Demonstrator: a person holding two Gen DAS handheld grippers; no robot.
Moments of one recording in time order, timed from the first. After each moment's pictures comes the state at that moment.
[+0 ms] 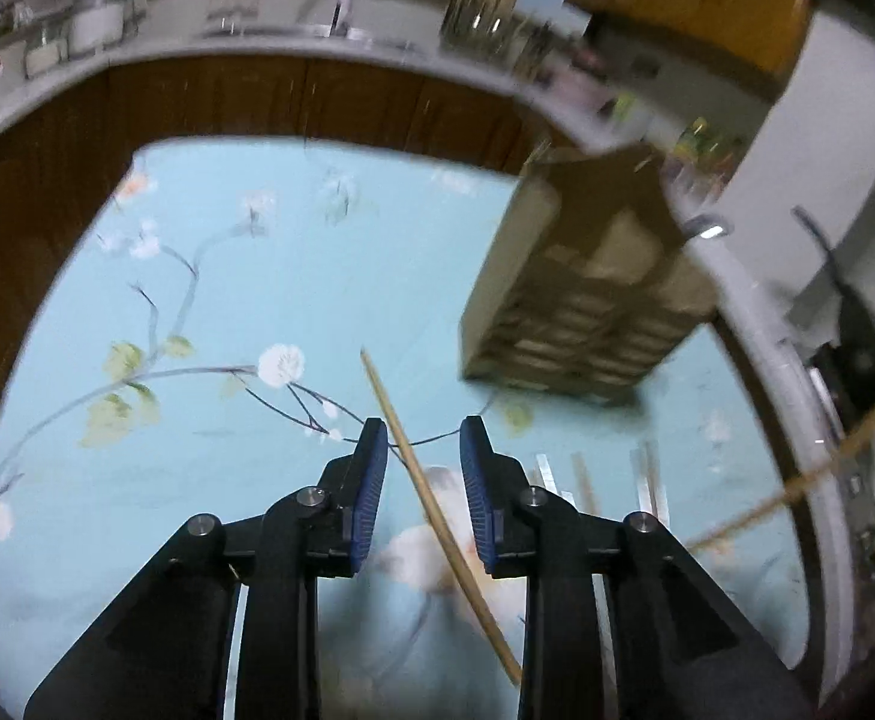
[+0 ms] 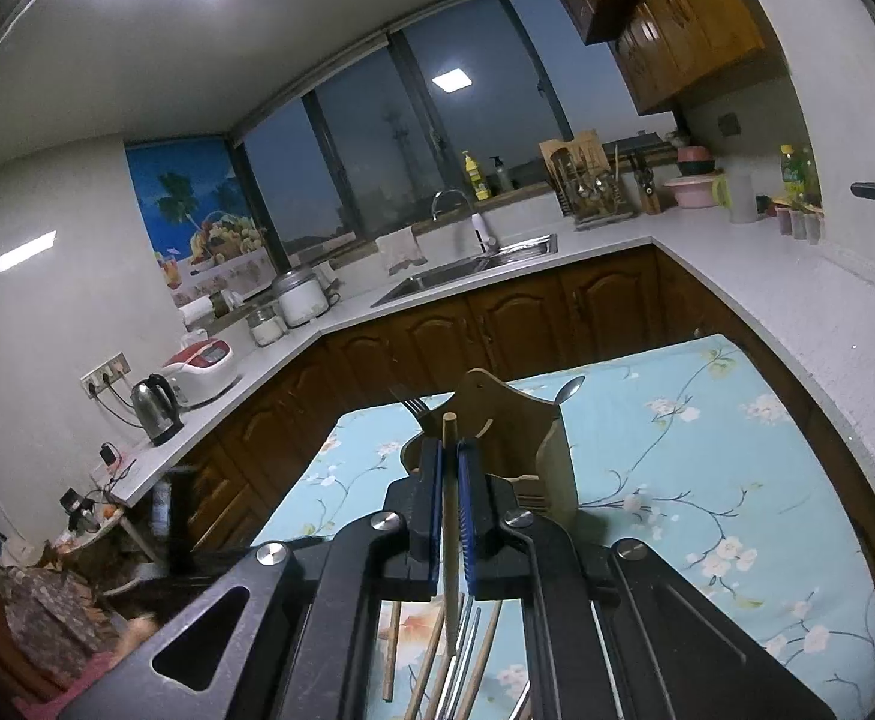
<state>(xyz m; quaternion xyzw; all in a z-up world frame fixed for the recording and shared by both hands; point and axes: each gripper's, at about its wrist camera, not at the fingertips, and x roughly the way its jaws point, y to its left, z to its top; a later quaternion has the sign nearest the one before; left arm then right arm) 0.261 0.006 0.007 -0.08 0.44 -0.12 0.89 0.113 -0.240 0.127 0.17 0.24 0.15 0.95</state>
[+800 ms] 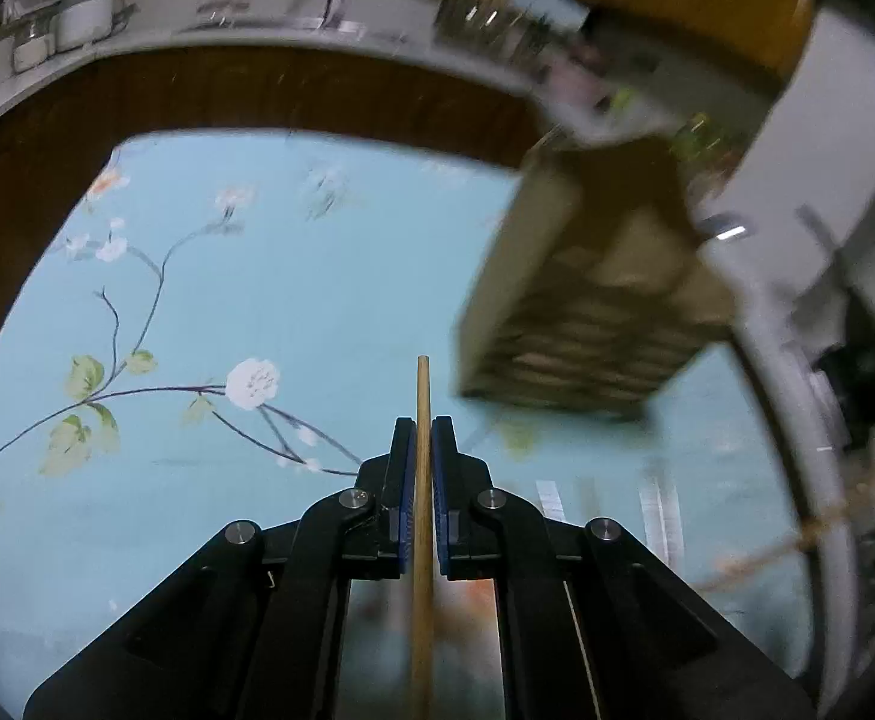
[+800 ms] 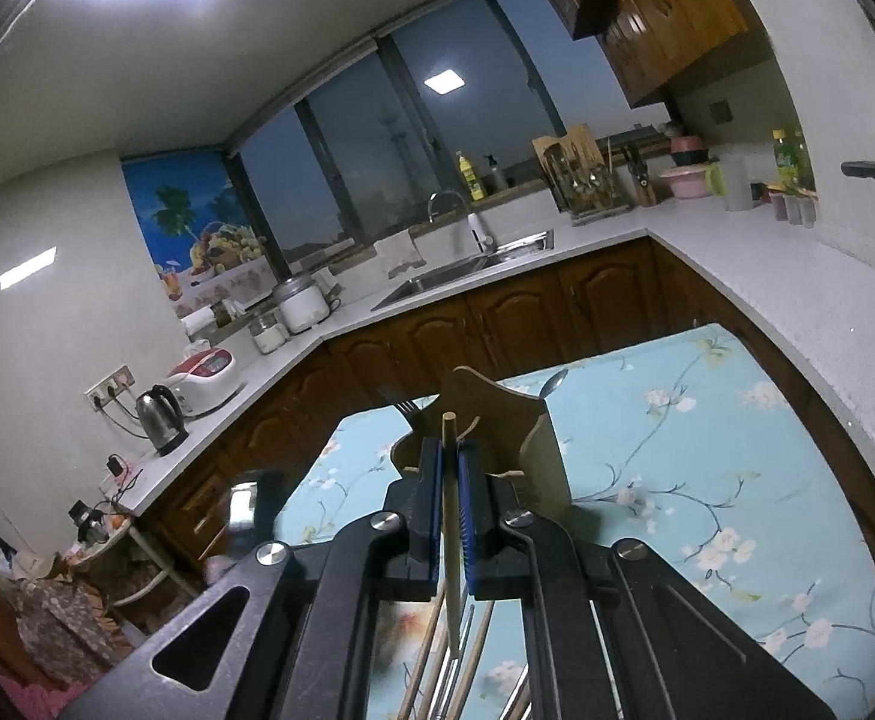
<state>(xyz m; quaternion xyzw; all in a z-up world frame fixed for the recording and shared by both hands) 0.255 0.000 0.017 -0.10 0.41 -0.15 0.89 0.108 -0.251 0.118 0.19 0.23 0.15 0.94</state>
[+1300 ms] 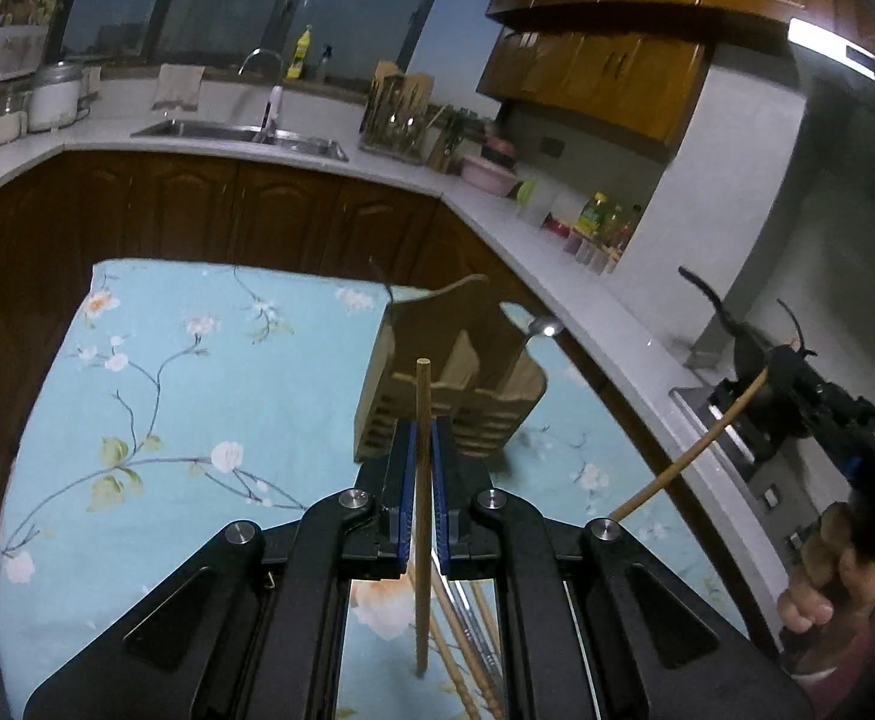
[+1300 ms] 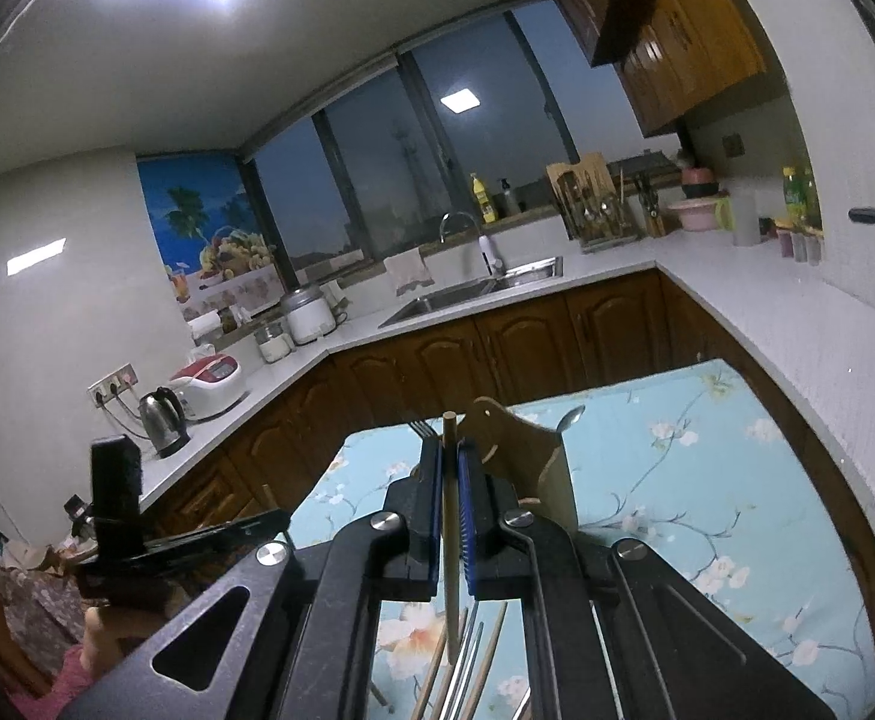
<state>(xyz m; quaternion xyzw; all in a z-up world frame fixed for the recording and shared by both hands) 0.183 0.012 0.119 -0.11 0.30 -0.21 0.92 0.098 -0.244 0.143 0.17 0.20 0.15 0.95</state>
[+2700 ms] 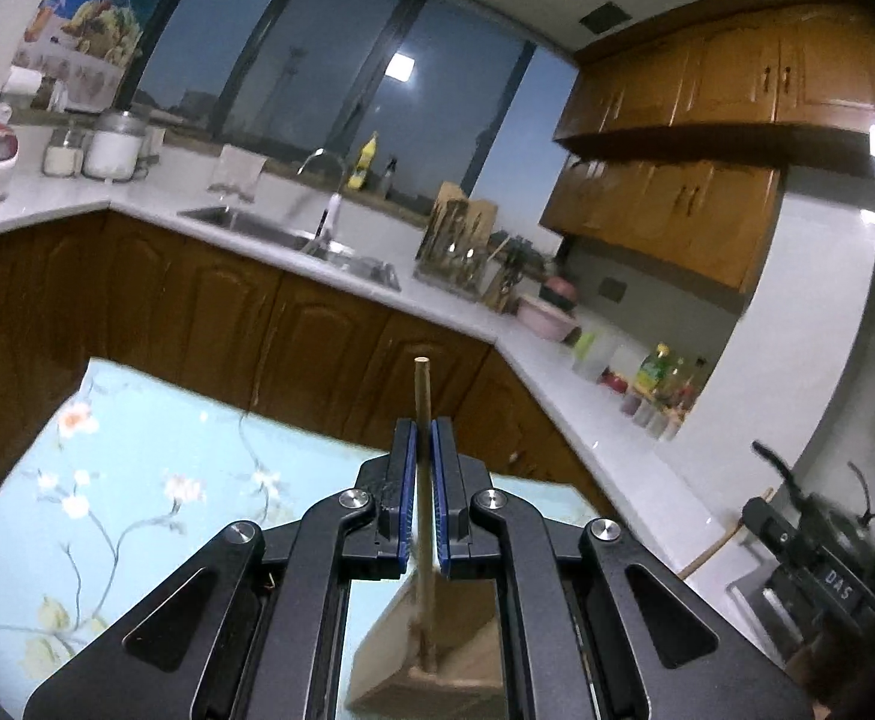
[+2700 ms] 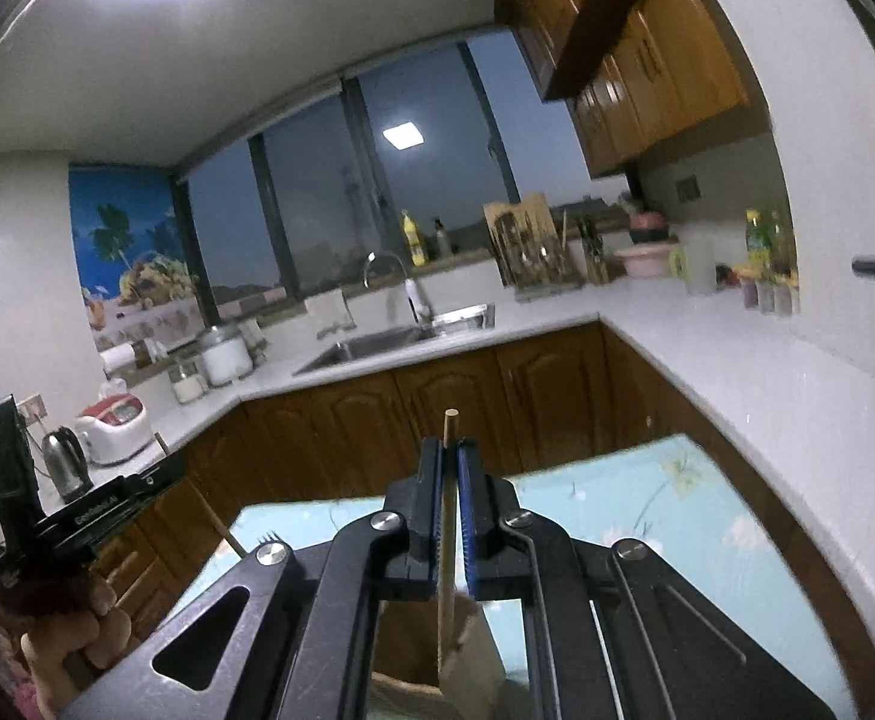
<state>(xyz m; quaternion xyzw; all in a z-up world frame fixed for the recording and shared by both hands) 0.319 -0.010 0.116 -0.18 0.18 -0.12 0.96 0.235 -0.250 0.105 0.15 0.18 0.05 0.97</state>
